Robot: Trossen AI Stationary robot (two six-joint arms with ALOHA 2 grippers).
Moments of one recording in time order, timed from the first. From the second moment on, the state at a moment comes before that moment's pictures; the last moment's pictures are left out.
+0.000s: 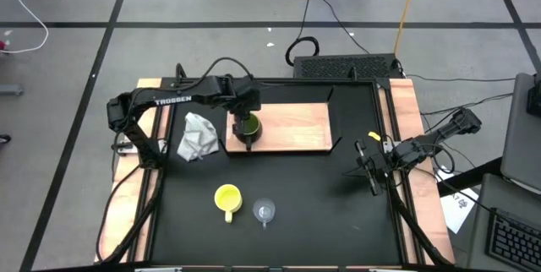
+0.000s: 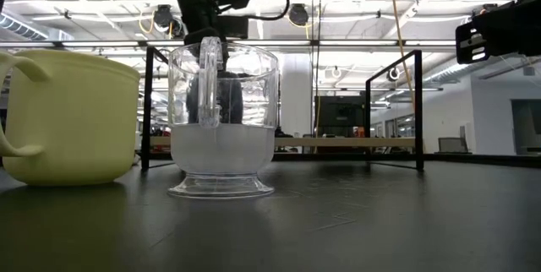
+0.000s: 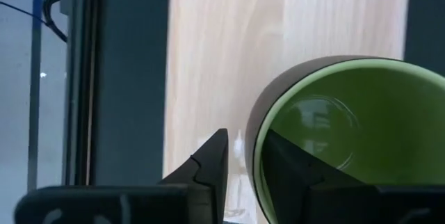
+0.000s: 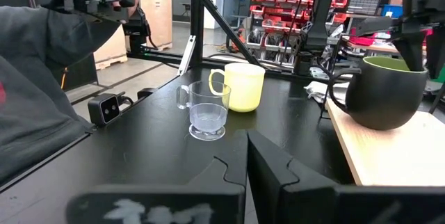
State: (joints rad) left arm 0.36 1.66 1.40 -0.88 -0.08 0.33; right arm 0.49 0.15 0.02 0.08 0.21 -0.04
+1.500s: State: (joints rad) left arm 0.39 1.66 1.40 -0.94 0.00 0.25; right arm 0.49 0.15 0.02 0.08 0.21 -0.04
